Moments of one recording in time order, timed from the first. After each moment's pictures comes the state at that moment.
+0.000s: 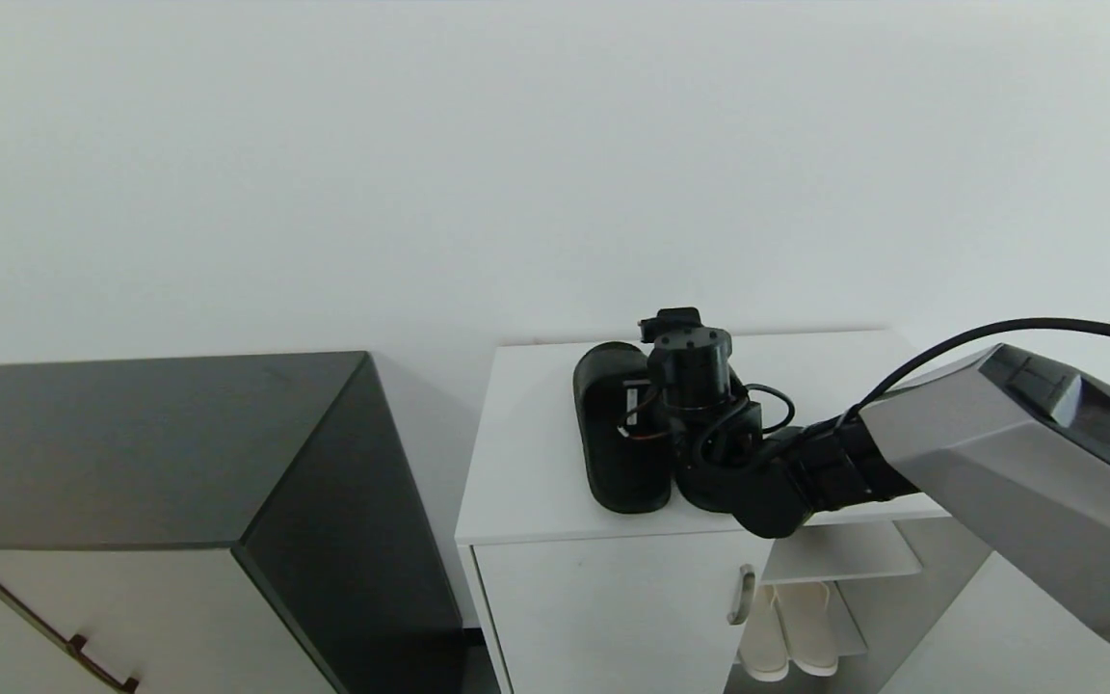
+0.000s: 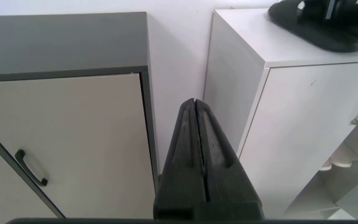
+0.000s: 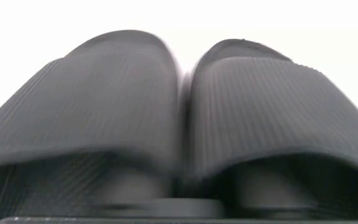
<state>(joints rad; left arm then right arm) 0.00 0.00 0.00 0.00 -0.04 -0.01 0.69 2.30 -1.48 -0.64 -0.57 0.14</state>
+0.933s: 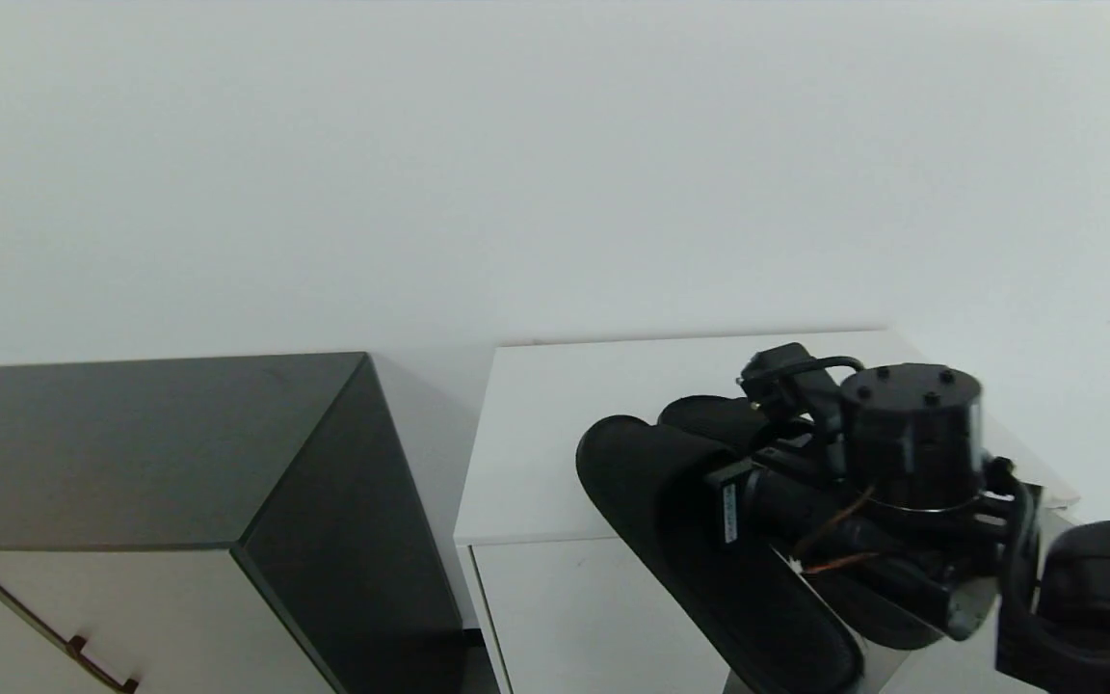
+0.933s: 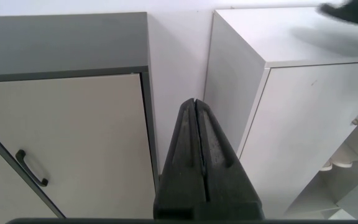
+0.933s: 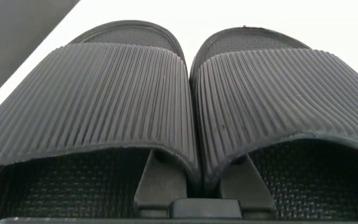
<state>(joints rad) 0.00 0.00 0.00 0.00 -0.04 0.00 0.81 1.71 -0.74 -0.71 -0.24 0.13</state>
